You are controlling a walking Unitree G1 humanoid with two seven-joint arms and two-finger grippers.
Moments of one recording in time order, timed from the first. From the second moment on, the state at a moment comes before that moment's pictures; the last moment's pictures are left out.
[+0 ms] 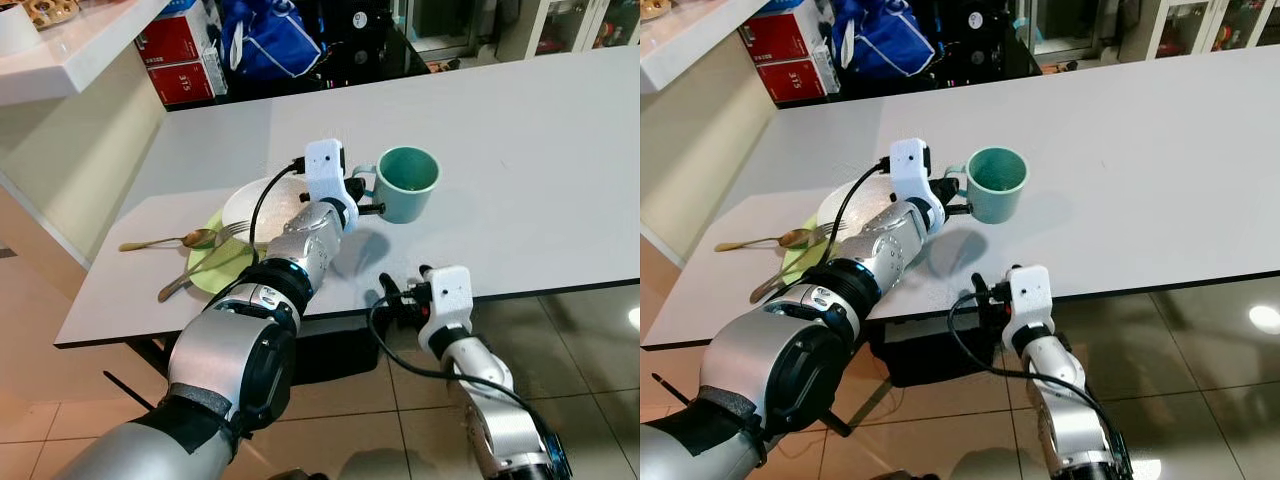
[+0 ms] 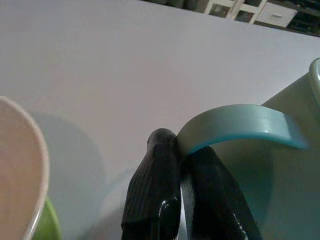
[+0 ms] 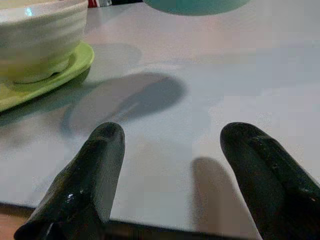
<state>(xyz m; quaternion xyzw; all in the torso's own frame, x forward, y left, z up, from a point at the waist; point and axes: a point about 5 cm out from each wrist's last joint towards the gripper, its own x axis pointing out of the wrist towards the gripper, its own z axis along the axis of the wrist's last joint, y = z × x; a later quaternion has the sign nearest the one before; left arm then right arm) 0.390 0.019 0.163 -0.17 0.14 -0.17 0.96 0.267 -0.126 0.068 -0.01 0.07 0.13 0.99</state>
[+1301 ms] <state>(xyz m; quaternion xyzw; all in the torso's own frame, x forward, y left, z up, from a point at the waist) 0.387 0.029 0.146 -0.18 0.17 -0.09 0.96 0.242 -0.135 0.073 -0.03 0.09 0.13 0.99</state>
